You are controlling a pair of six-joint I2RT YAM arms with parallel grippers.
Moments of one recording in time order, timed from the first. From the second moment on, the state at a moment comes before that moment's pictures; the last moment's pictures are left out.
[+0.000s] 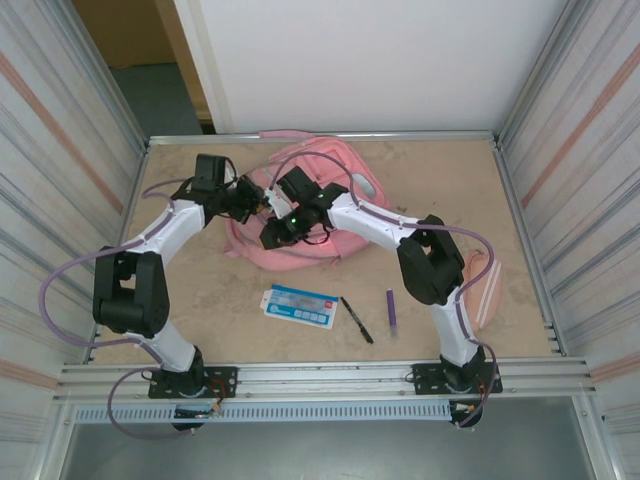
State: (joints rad) left arm -0.18 1.64 1.16 -0.30 0.53 -1.06; right arm 0.81 2.11 1.75 -0.59 -0.59 0.42
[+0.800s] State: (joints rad) left arm -0.17 1.63 1.13 -0.32 0.59 -1.05; right arm 0.73 1.83 1.27 -0.42 -0.32 0.40
